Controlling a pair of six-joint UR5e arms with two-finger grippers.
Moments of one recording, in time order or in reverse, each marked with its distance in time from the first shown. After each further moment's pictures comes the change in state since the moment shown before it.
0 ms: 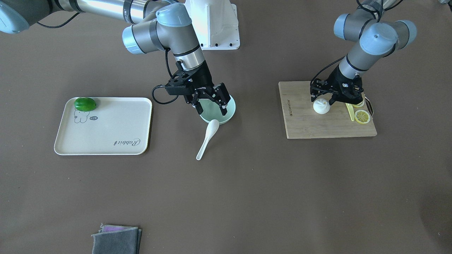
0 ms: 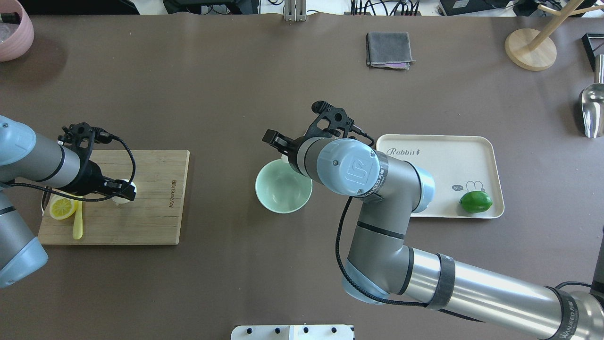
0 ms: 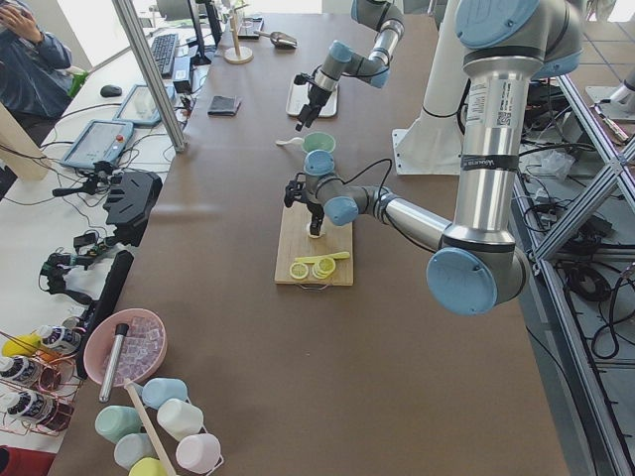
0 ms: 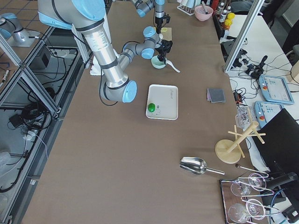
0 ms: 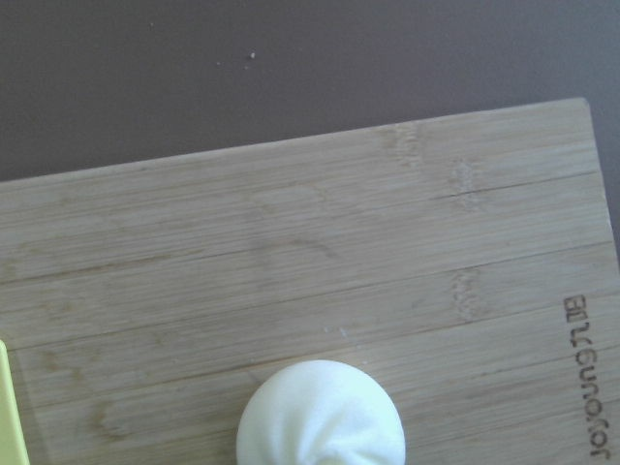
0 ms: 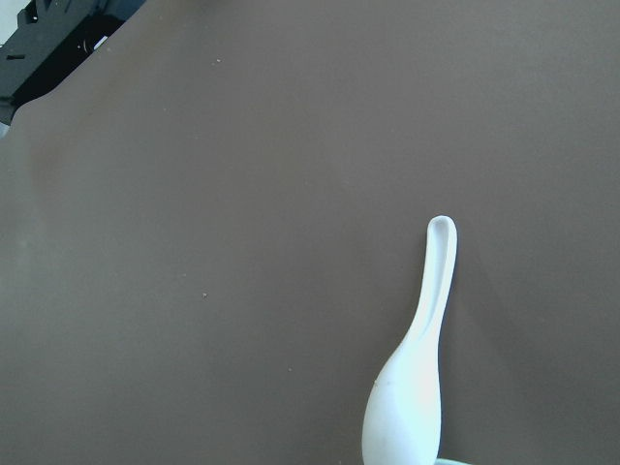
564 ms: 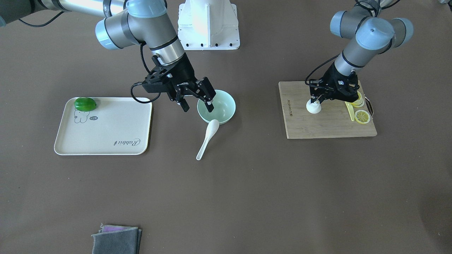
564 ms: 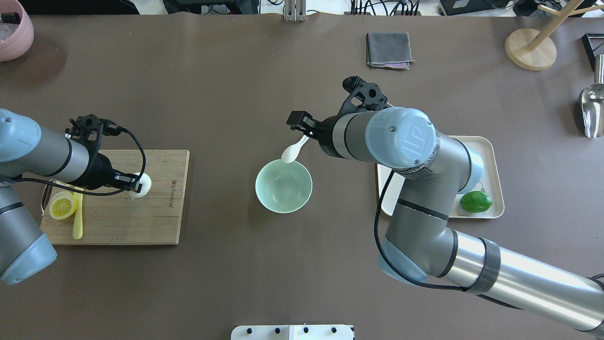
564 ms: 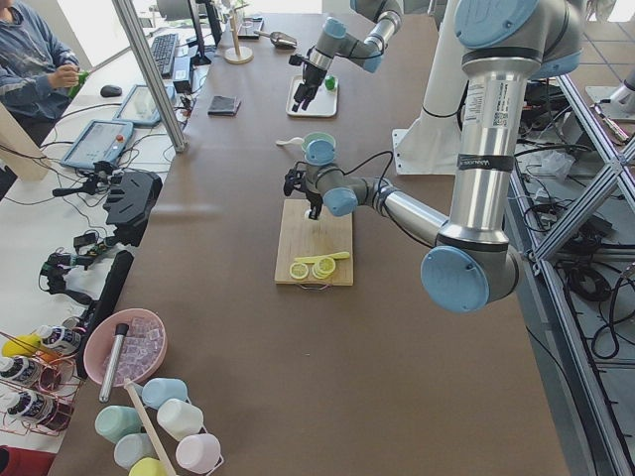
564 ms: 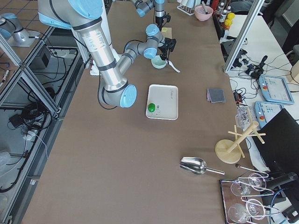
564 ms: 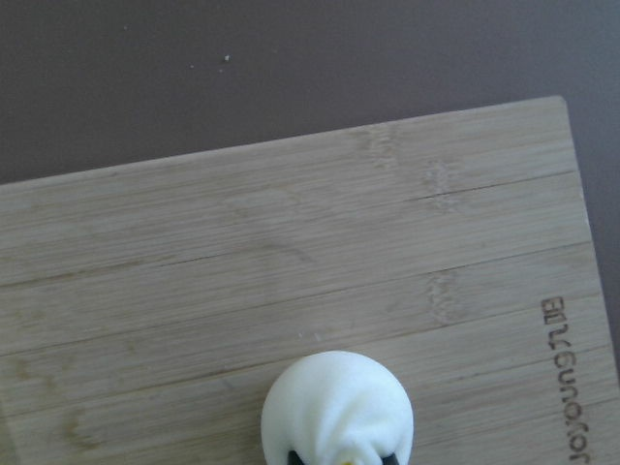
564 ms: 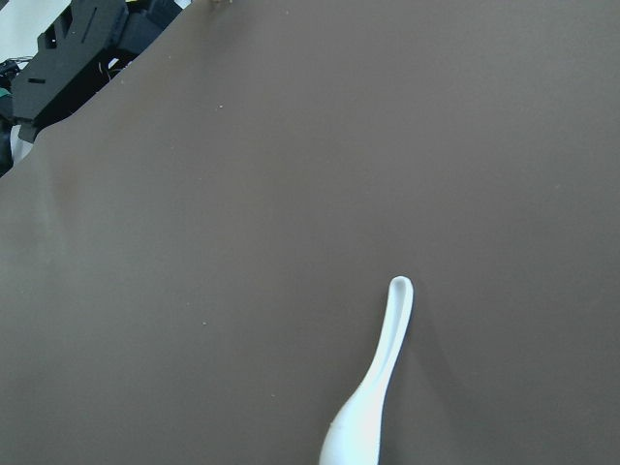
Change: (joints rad) left arm 0.003 -0.062 -0.045 0.009 0.013 -0.046; right arm 0.098 -0.123 0.156 -0.008 0.143 -0.067
